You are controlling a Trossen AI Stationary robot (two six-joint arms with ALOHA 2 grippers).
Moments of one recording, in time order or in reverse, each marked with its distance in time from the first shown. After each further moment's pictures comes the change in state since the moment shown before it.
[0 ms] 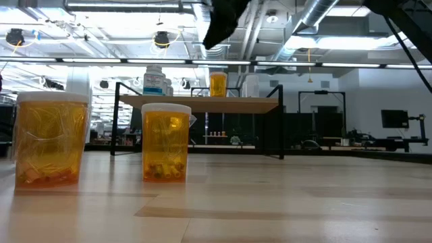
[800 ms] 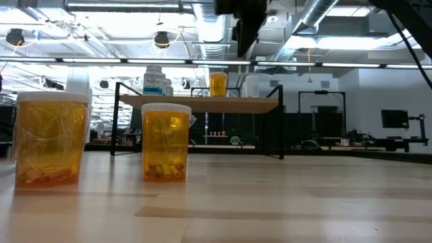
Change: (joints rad) left arm 0.000 0.001 0.000 0.057 -0.043 0.034; right arm 0.100 -0.028 -0.063 -0.475 -0.194 0.074
